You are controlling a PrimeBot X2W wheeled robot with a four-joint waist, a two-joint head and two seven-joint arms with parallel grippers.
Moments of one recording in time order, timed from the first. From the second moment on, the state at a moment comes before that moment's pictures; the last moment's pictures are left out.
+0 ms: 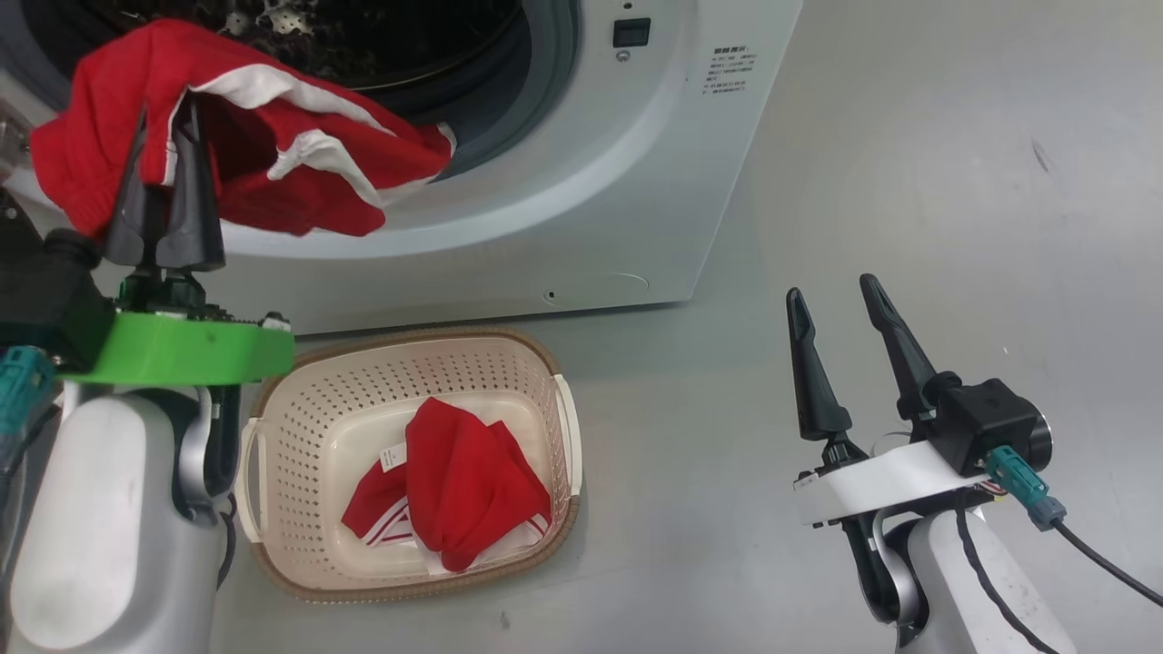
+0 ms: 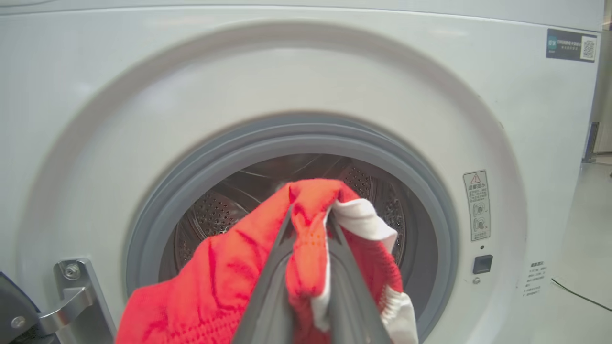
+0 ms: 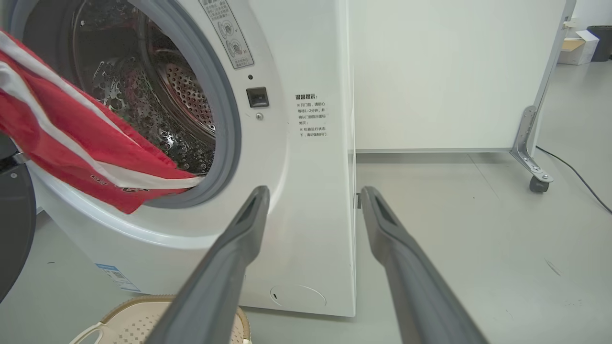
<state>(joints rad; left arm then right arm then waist) -0.46 0.14 -0.13 0.02 -0.34 -0.05 -0.21 -0.17 -0.05 0.29 0.09 0.29 -0.05 -0.26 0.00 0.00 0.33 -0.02</state>
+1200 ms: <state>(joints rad) -0.19 0.08 -0.22 0.27 -0.45 -0.03 -0.03 -0.14 -0.05 0.34 0.05 0.29 -0.03 -0.26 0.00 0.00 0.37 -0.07</state>
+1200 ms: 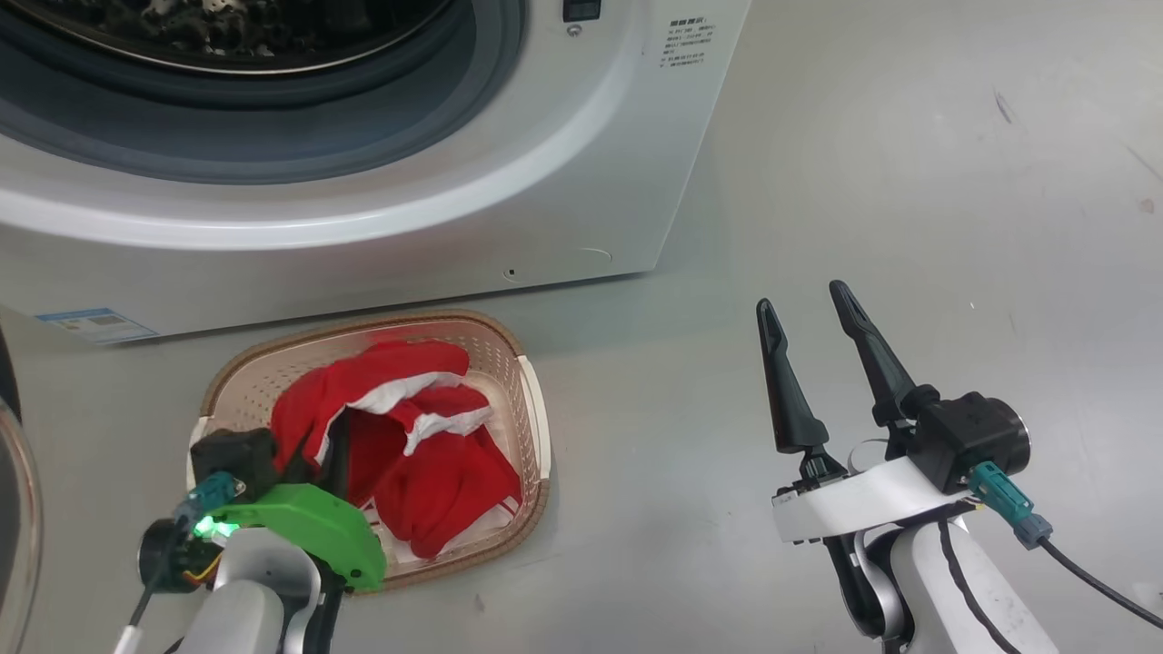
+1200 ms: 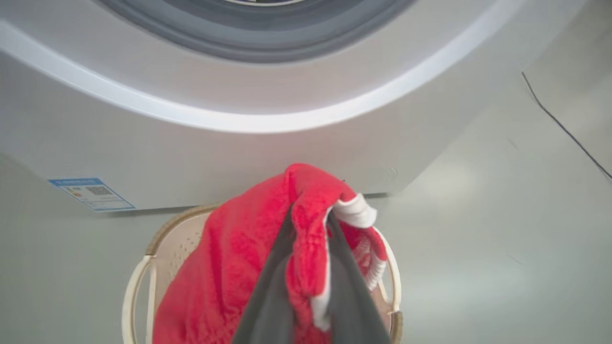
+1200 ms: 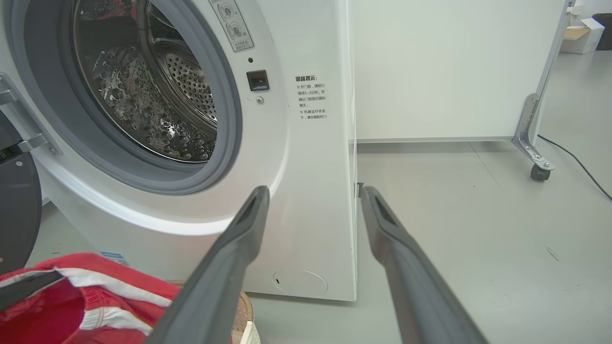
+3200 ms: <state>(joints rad) -0.64 0.09 -0.19 0.98 -0.49 -0.10 -0.02 -0.38 -0.05 0.37 0.04 0.30 -0.05 -0.26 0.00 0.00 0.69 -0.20</state>
